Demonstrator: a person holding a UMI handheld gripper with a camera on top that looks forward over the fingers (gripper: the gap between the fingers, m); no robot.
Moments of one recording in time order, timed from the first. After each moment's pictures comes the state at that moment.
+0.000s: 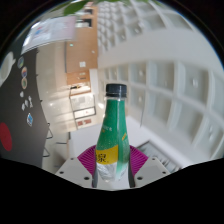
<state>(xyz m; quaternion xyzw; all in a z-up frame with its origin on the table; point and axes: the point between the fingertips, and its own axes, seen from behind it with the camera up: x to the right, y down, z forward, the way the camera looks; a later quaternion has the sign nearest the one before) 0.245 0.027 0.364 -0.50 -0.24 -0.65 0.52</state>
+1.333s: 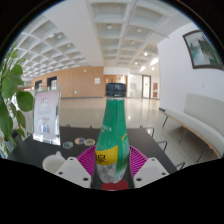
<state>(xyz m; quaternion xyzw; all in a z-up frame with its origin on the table) 0.138 0.099 0.154 -0.78 -0.01 -0.02 0.62</state>
